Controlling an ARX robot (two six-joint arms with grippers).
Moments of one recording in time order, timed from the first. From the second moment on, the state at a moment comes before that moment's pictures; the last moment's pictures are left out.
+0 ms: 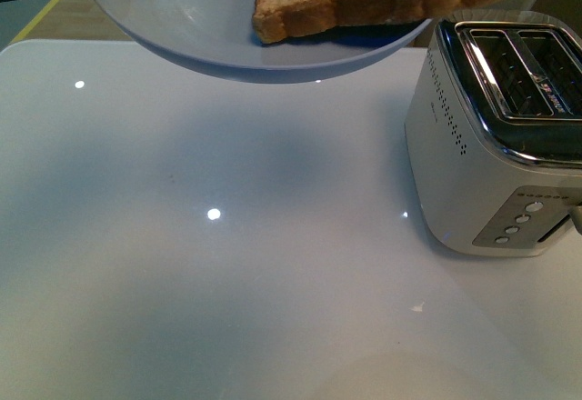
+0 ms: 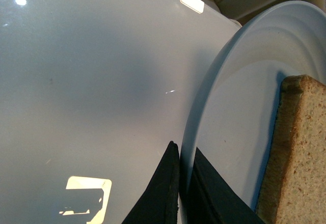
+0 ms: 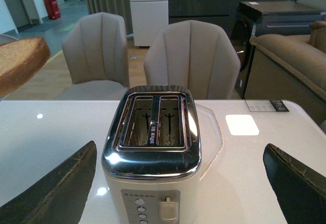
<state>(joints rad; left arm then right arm) -0.30 1.43 0.90 -0.15 0.18 -0.65 0.00 0.01 0.02 0.00 0.00 0.00</state>
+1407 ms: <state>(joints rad) -0.33 1.38 0.90 -0.18 0.18 -0.71 0.29 1.24 0.52 0.53 -0.24 0.89</state>
